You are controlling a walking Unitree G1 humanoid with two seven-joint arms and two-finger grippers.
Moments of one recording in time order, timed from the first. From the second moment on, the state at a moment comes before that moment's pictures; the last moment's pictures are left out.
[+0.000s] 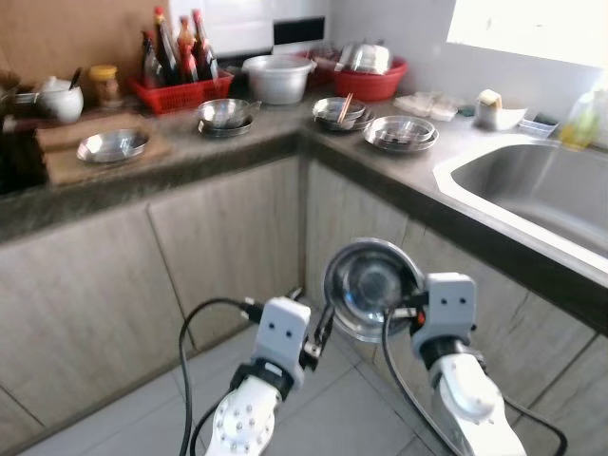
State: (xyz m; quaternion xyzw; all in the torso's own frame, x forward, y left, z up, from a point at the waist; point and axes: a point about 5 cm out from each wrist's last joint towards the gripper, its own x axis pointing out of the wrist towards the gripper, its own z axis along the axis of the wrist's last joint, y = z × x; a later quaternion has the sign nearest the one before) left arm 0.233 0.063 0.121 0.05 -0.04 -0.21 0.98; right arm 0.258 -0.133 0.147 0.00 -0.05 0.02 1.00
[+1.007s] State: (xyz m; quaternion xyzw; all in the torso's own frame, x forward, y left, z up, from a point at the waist) left arm 0.244 0.066 0.129 0.05 -0.06 -0.21 0.98; right arm 0.287 -0.156 0.213 -0.02 -0.16 -0.01 0.99
